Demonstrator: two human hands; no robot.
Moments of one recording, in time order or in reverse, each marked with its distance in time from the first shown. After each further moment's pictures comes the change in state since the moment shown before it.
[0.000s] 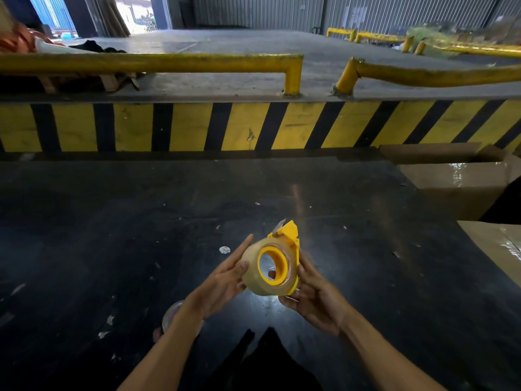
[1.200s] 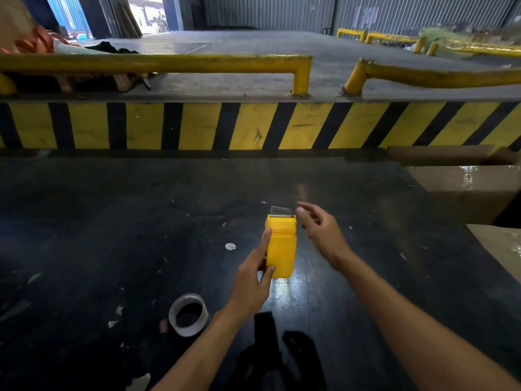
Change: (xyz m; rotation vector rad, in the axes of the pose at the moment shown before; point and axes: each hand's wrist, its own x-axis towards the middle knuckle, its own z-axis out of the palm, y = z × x) left_hand 0.009 -0.029 0.049 0.720 0.387 0.434; right_hand 0.034 -0.088 0.042 -0.875 0.372 -0.435
